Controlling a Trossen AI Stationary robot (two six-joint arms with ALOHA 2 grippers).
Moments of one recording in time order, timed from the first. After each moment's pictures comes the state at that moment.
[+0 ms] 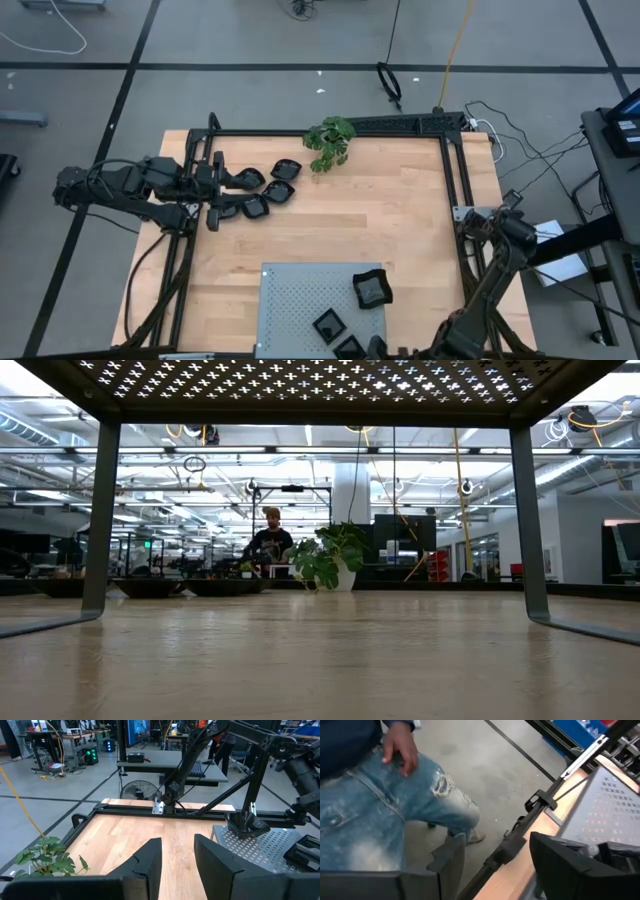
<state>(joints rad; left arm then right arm) -0.10 0.67 0.84 -0.29 -0.14 -0.06 0.98 1.93 1.69 -0.45 0.37 -0.04</state>
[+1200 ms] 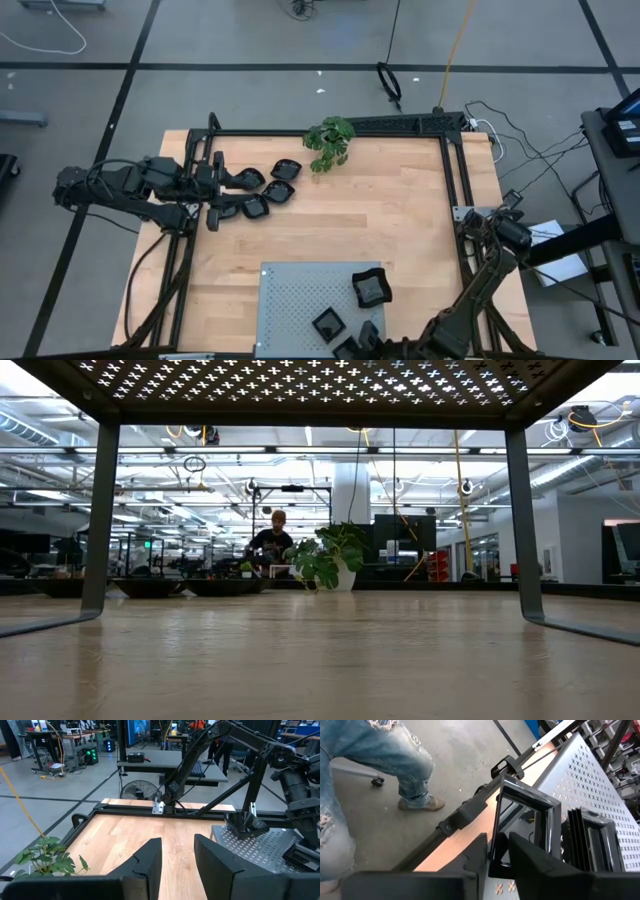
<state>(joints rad) -0.10 0.67 0.84 -0.29 -0.14 -0.06 0.94 1.96 1.64 -0.53 0.53 -0.18</state>
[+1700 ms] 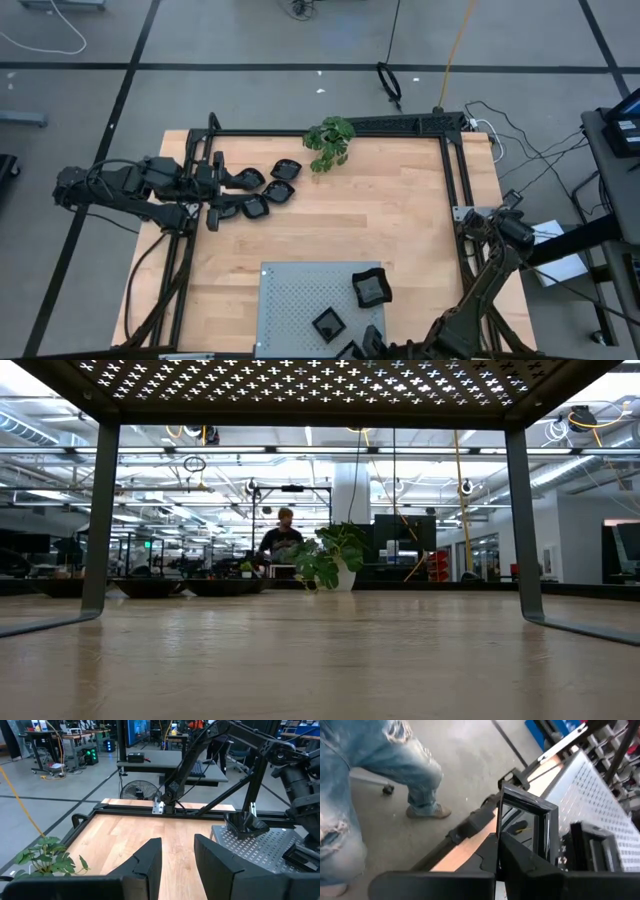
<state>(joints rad) -0.10 0.67 0.84 -0.29 -0.14 -0.06 0.96 1.94 1.64 -0.50 0.49 -0.20</state>
